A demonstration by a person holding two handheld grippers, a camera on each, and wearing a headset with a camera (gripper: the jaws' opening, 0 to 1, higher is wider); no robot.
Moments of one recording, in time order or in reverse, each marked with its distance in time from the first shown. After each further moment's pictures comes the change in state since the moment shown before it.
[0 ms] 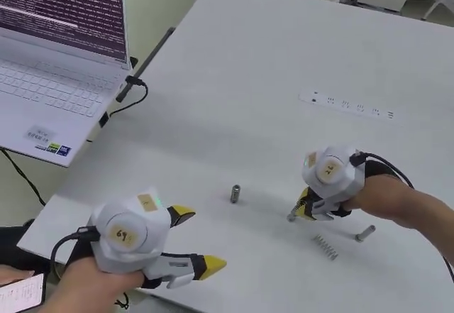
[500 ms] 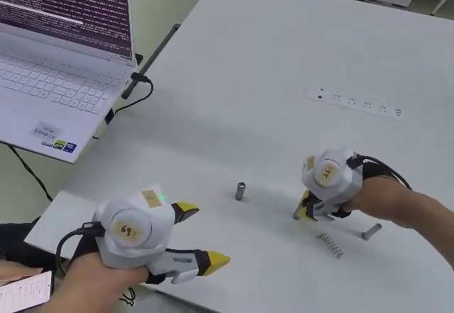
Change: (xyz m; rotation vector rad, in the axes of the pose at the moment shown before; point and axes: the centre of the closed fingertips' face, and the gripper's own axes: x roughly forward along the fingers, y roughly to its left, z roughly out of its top) left arm -0.001 0.003 0.000 -0.004 0.004 0.007; right arm 0.015 0.001 -0.004 -0.019 0.024 0.013
